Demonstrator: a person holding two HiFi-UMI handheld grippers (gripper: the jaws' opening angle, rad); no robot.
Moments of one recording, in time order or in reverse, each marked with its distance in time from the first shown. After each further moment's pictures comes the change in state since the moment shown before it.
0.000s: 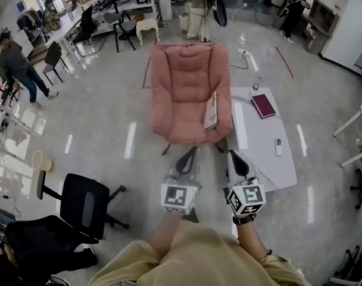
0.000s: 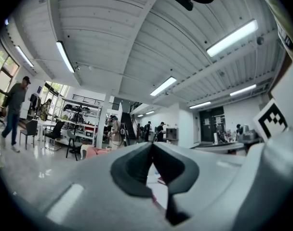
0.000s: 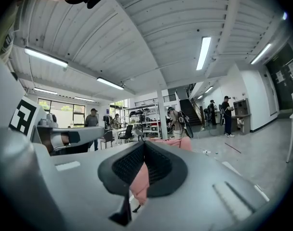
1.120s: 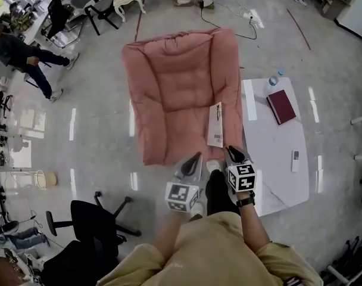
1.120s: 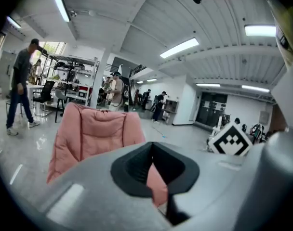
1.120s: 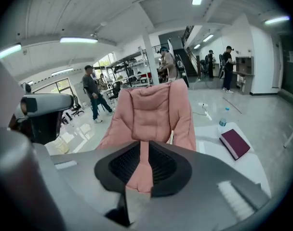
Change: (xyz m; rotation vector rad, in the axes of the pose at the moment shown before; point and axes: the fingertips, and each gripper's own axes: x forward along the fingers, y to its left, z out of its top) left arm 0.370 0.166 -0.216 -0.168 0.390 -0.089; right arm 0.389 -0.253 -0.228 0.160 0.581 -0.030
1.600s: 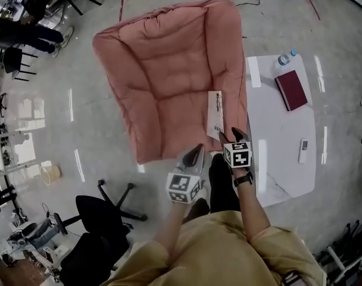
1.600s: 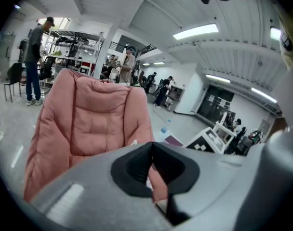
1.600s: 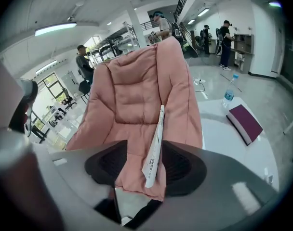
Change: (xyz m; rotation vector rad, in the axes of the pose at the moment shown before) left arm 0.126 0.055 -0.069 -0.145 0.222 -0.001; right arm 0.165 -0.091 -0.059 0.115 0.251 -0.021
